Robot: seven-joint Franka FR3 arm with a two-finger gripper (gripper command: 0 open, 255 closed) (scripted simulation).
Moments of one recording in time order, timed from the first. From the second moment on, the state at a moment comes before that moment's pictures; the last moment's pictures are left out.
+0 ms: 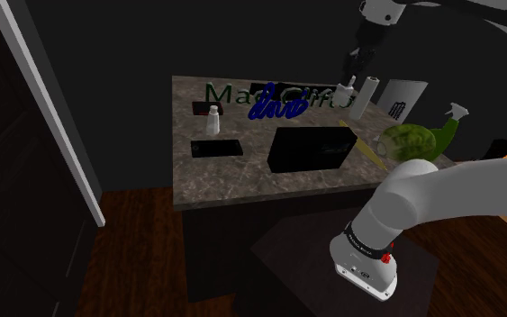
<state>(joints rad) -0.07 -0.76 -0.22 -2.21 -0.19 1.52 -0.17</state>
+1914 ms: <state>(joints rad) -0.17 -0.90 -0.79 -1.97 -0.60 1.38 -0.83</state>
